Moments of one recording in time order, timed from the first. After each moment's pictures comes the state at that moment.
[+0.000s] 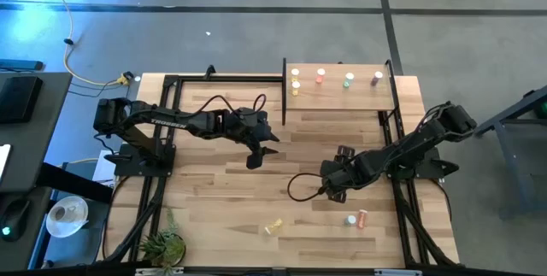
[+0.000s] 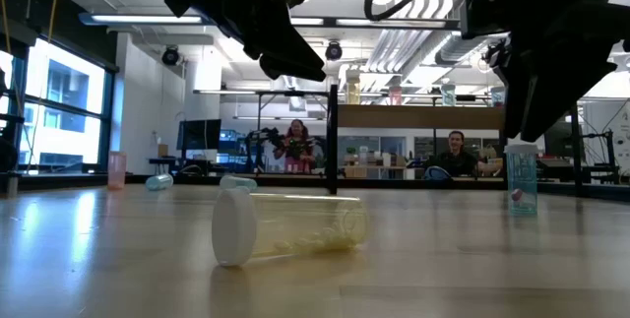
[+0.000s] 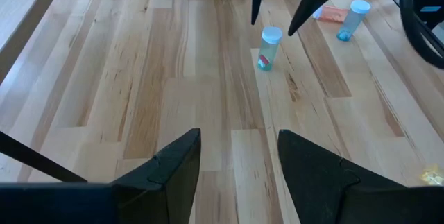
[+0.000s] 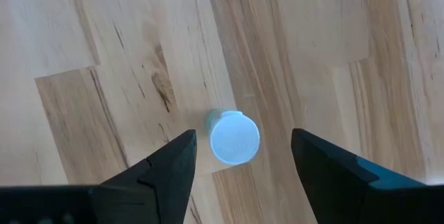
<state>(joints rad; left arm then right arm) 0.21 1.54 0.94 -0.01 0.15 0.08 0.42 1.49 0.95 -0.84 0.30 0.61</state>
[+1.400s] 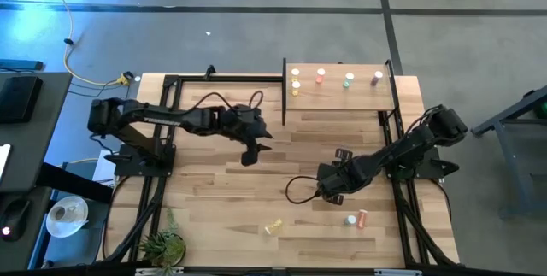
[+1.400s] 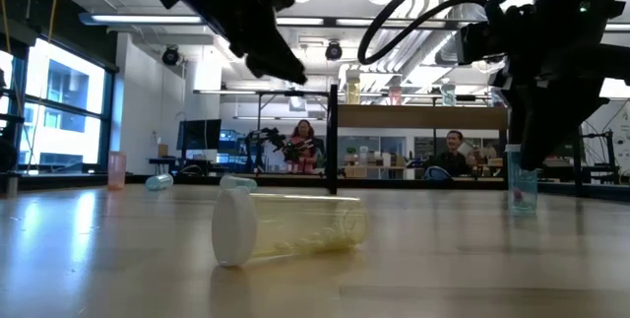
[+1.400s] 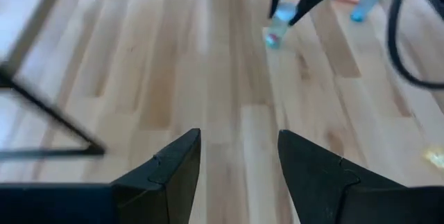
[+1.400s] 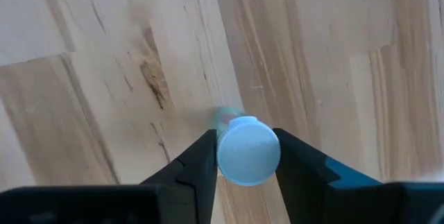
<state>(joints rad) 0.24 1.47 0.94 -0.15 0.12 0.08 0.42 1.59 0.95 -0.82 0.30 0.62</state>
